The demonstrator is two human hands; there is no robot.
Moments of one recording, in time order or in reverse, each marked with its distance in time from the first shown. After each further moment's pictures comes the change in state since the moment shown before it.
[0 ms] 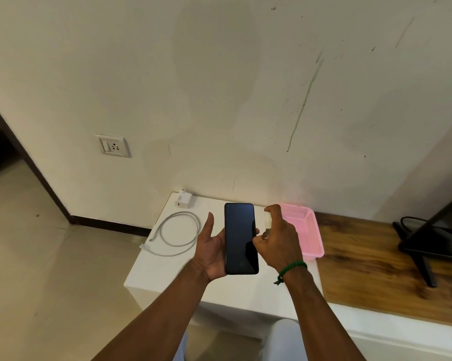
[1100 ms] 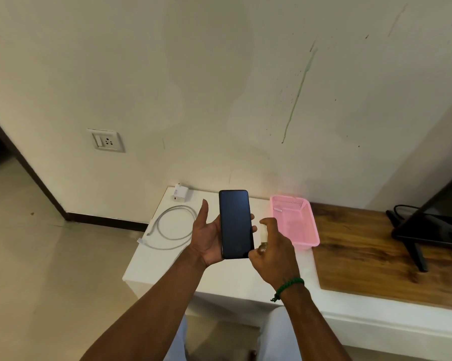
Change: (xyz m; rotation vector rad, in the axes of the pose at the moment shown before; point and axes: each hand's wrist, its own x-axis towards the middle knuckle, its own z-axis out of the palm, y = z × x) left_hand 0.003 0.009 0.006 -0.007 -0.022 0.008; right_hand -0.044 0.003 0.006 0.041 -0.035 0.015
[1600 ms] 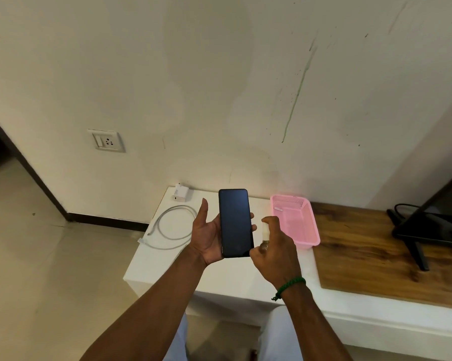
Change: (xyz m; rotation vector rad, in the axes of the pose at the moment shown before) left_hand 0.001 0.002 0.000 0.001 -0.002 0.000; right_hand -0.001 -0.003 -0.003 0.000 0.036 0.009
